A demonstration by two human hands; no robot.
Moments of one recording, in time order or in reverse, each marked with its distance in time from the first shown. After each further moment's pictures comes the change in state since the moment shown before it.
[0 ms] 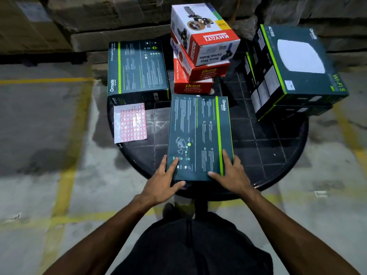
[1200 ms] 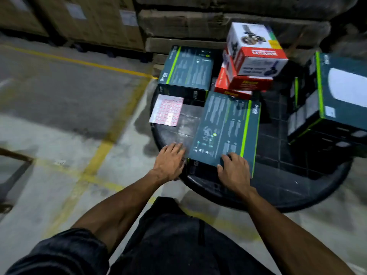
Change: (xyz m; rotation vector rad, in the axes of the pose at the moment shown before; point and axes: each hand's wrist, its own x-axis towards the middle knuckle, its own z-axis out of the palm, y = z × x) left_hand -0.025 0.028 -0.001 0.481 0.277 -0.175; right_hand -0.002 -0.020 -0.005 -0.344 0.198 -0.462
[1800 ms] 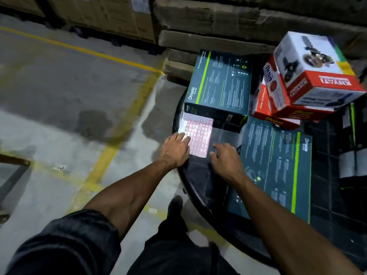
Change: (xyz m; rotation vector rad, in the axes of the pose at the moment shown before) left_hand 0.143 -0.168 -0.008 -0.161 0.009 -0.107; right_hand 0.183 -0.155 -0.010 0.229 -0.060 -0.057
